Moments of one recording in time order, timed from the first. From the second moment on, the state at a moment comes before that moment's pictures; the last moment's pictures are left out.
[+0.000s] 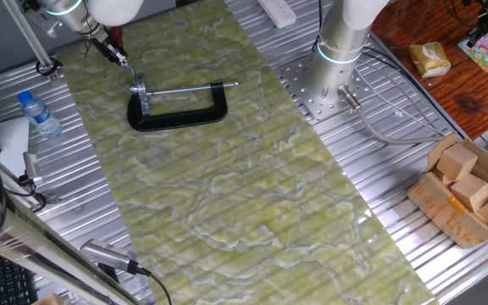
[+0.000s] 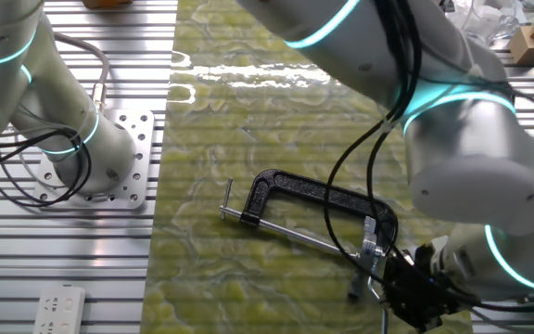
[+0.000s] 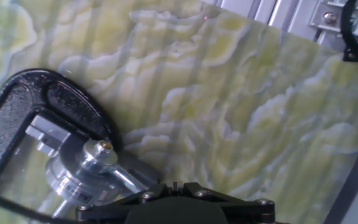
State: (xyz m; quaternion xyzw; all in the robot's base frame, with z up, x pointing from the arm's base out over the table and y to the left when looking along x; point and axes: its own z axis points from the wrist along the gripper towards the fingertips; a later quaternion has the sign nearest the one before) arm 0.555 -0.294 0.073 0.16 -0.98 0.04 0.13
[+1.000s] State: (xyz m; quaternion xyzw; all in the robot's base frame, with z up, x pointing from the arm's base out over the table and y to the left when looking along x) arm 0.558 -0.296 0.053 0.16 -0.98 0.02 0.11
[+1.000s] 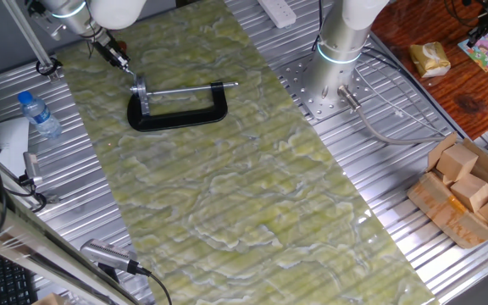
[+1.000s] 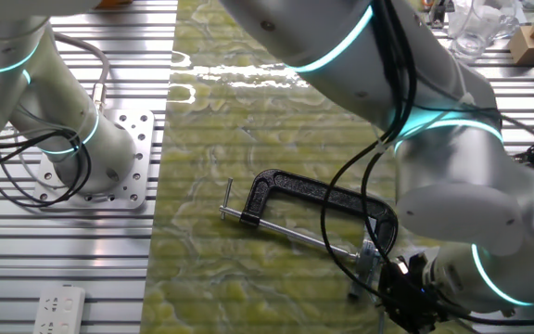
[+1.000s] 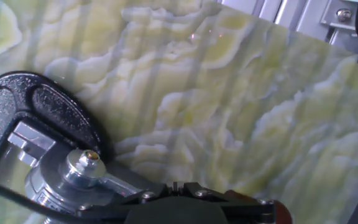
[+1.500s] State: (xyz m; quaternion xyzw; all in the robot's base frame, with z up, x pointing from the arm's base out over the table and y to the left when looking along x) arm 0.556 -0.286 0.084 0.15 -0.98 0.02 0.09
